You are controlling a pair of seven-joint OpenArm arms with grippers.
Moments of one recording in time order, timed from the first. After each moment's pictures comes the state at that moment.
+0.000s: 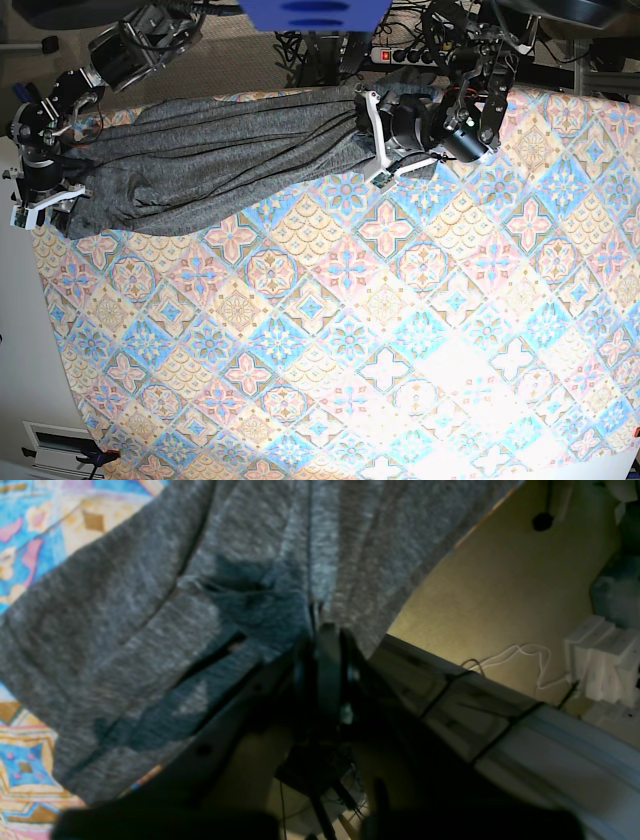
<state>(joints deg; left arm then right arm) 12.0 -16.6 16.1 116.7 -35.6 -10.7 83.8 3.6 6.7 59.8 83.5 -6.3 44.6 -25.2</state>
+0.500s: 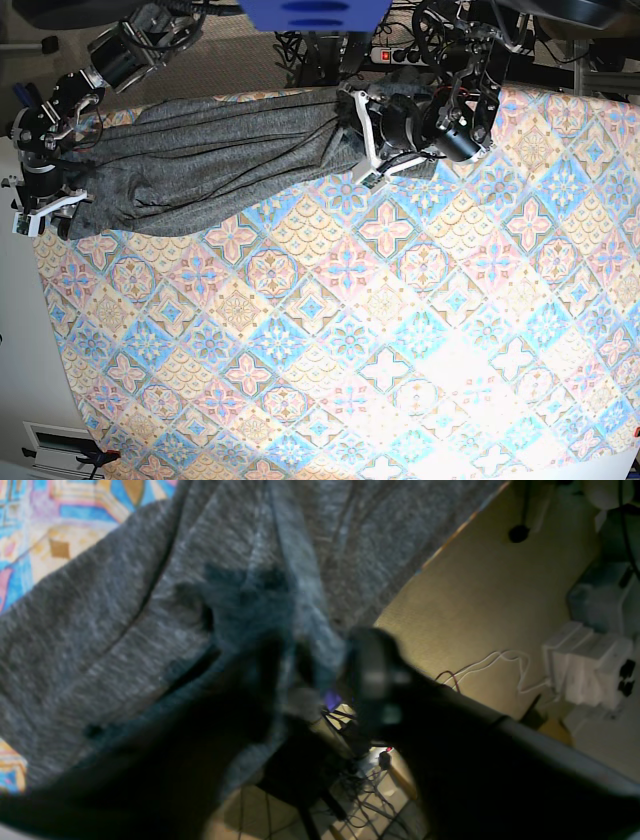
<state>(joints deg) 12.0 -13.5 16.1 116.7 -35.8 -10.6 83.8 3.4 6.7 57.3 85.7 -6.5 44.6 -25.0</state>
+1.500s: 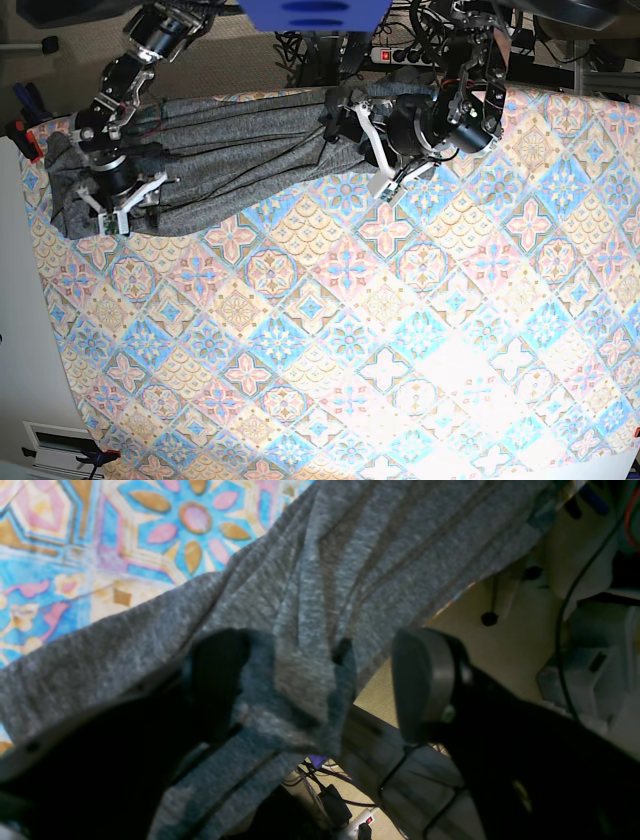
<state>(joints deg) 15.6 -10.3 10.1 118.8 -35.8 -10.6 74.3 -7.3 -1.0 38.3 95.2 -6.3 44.6 -25.2</state>
